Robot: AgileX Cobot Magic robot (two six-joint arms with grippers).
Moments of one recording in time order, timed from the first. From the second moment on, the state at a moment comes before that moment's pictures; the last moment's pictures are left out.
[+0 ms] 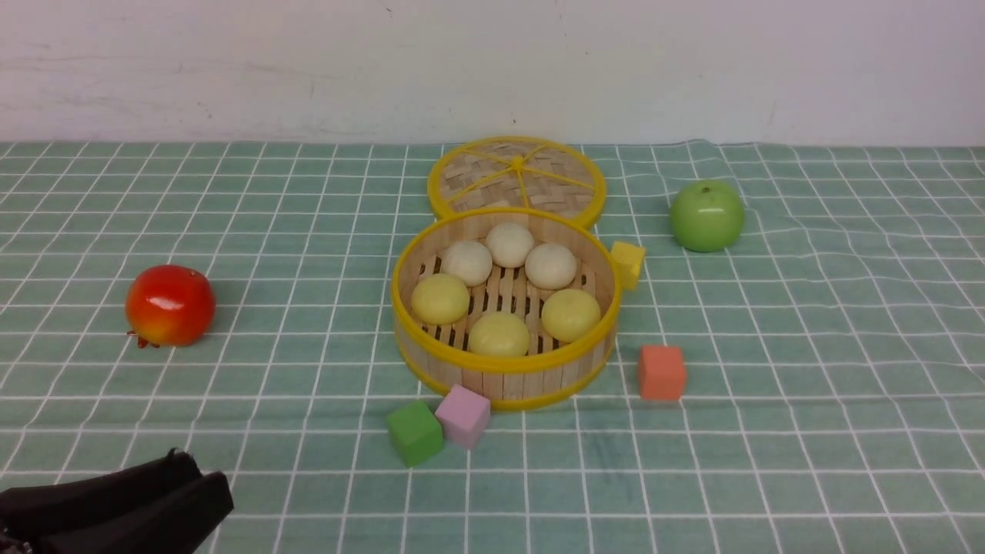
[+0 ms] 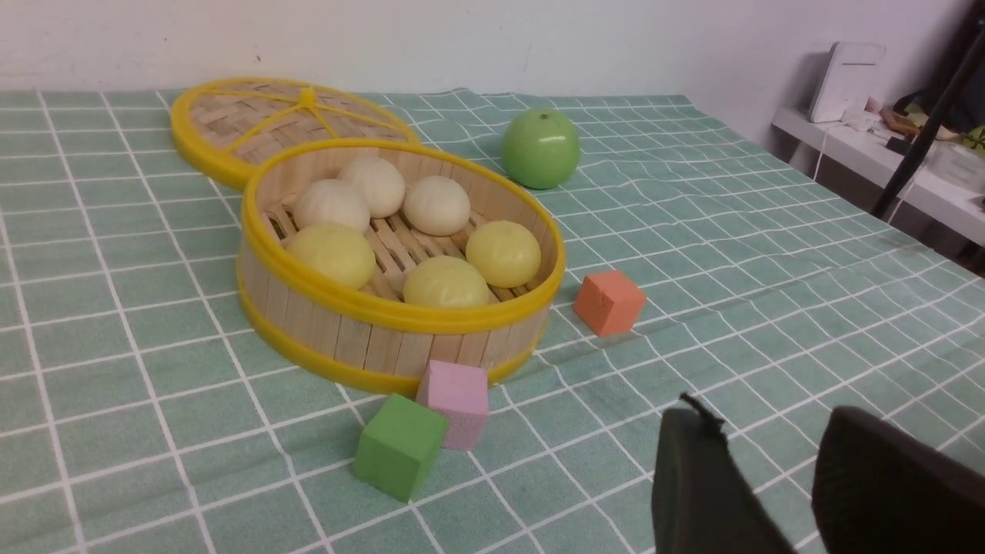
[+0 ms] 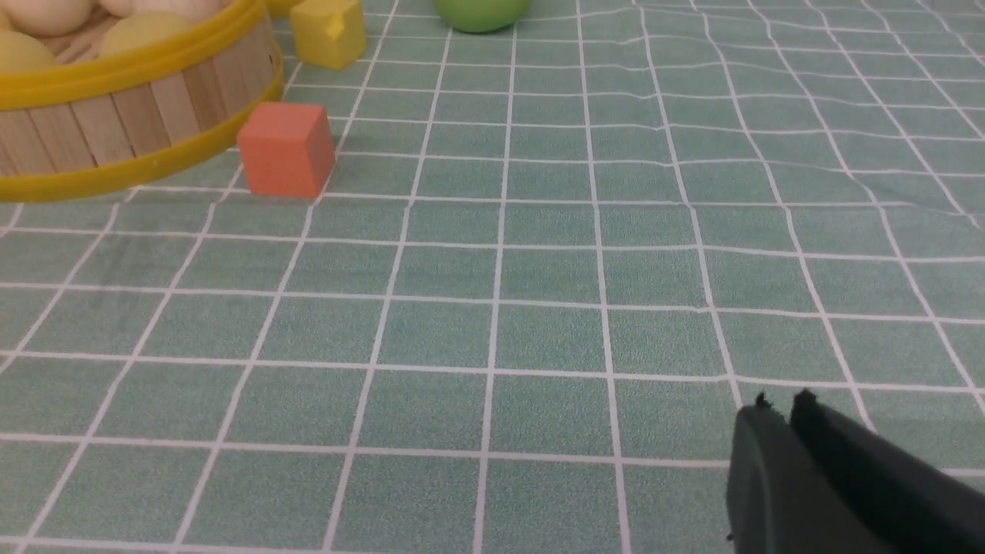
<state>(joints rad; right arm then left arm) 0.00 -0.01 0.02 0.08 0.37 -0.04 -0.60 0.40 -0.26 -0.30 0.05 0.04</state>
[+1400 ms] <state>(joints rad) 0.00 -0.01 0.02 0.08 0.37 -0.04 -0.07 -0.01 0.03 -0.06 0.38 -0.17</state>
